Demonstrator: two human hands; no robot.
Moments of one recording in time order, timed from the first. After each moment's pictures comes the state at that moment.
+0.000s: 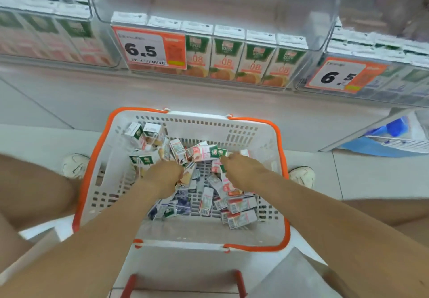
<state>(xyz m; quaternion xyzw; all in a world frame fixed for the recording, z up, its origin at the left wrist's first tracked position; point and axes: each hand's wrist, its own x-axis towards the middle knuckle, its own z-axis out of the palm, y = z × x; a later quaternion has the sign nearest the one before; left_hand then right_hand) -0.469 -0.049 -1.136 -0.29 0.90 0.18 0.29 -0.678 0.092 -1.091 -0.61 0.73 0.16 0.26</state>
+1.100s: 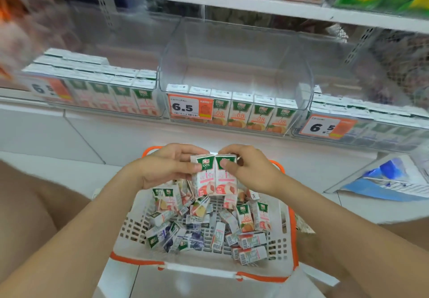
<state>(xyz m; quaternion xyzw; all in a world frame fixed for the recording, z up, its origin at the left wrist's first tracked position) -0.446 -0.089 -0.948 -0.26 0.63 0.73 0.01 -0.652 0.069 -0.929 -0.54 0.75 -0.26 0.30</state>
